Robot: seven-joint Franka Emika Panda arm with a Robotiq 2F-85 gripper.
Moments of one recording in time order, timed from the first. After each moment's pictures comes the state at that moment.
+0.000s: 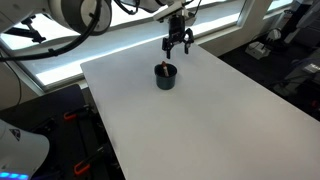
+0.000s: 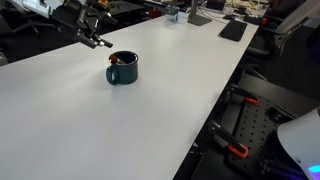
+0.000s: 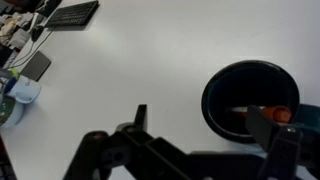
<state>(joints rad) 0.34 1.32 -0.05 -0.53 -0.58 1.08 -0.08</state>
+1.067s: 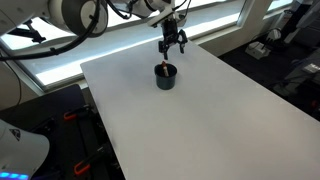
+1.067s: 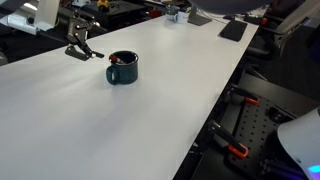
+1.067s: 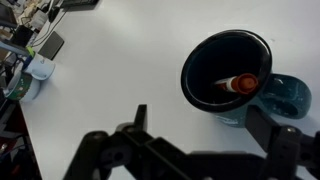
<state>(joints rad) 0.41 1.36 -0.05 -0.53 -0.63 1.16 -0.03</state>
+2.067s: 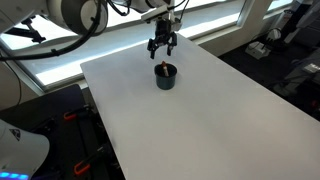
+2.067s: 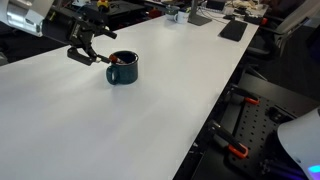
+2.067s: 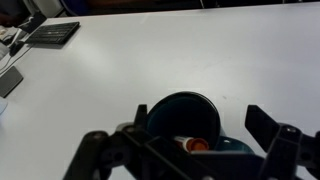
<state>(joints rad) 0.39 1.34 0.01 -0.54 -0.51 0.95 -0.03</state>
